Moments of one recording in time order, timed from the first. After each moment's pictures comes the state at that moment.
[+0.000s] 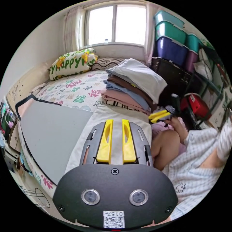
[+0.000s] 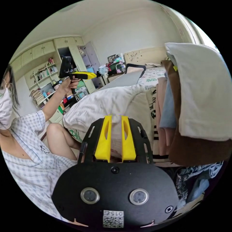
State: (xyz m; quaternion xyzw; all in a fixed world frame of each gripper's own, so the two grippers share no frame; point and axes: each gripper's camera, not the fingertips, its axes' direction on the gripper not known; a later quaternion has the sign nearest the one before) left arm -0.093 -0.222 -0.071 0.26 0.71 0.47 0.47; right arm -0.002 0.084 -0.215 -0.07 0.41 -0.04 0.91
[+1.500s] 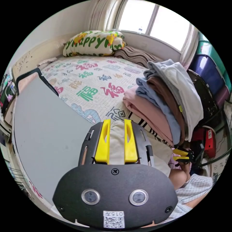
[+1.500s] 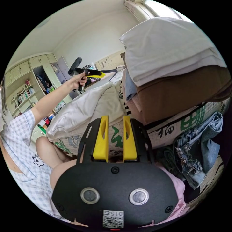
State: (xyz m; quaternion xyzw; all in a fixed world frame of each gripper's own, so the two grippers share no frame) left arm 0.155 -0.264 -0.177 0.13 0.70 0.43 0.55; right arm 0.038 0.194 -0.288 0.04 0.50 0.04 0.87
